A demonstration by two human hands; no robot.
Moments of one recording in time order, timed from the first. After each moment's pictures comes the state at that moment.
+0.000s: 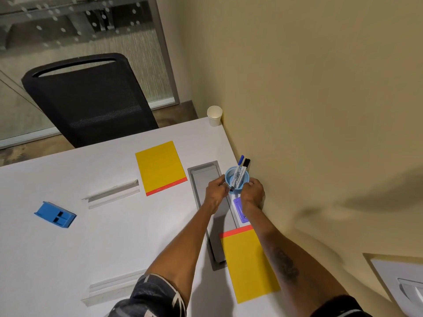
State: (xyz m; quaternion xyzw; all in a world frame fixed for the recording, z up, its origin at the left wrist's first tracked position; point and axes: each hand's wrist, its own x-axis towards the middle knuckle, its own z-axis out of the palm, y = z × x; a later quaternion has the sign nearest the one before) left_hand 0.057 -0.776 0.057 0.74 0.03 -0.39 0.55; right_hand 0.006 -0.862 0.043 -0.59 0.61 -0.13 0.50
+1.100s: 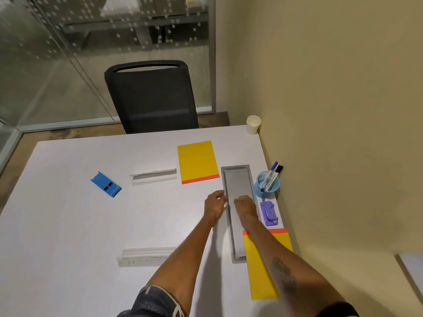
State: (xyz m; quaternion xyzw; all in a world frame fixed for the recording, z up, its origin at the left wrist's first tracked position) left_hand 0.029 -0.651 0.072 0.81 0.07 -0.30 0.50; right_hand -0.005 -0.754 0.056 -0.77 0.42 0.14 0.46
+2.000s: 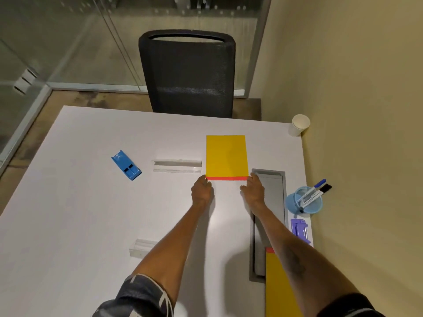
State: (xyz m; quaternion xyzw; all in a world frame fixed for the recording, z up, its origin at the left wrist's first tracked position) left_hand 0.134 -0.559 0.034 0.81 0.22 -0.22 0.49; right_hand 0.109 -0.722 0.017 -0.80 0.31 0.13 0.50
